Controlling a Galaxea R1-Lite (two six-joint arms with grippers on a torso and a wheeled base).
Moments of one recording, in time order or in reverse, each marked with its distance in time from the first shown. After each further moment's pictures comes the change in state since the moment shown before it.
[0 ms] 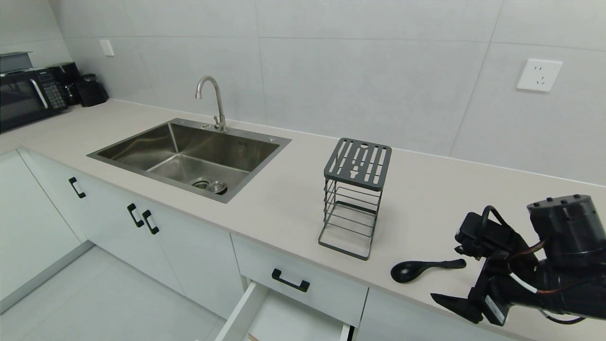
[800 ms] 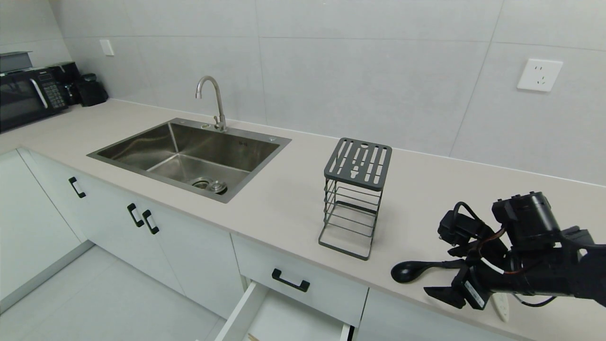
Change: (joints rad) left arm 0.000 0.000 0.000 0.000 0.000 0.000; right arm -0.082 0.207 -0.075 -0.016 0.028 0.000
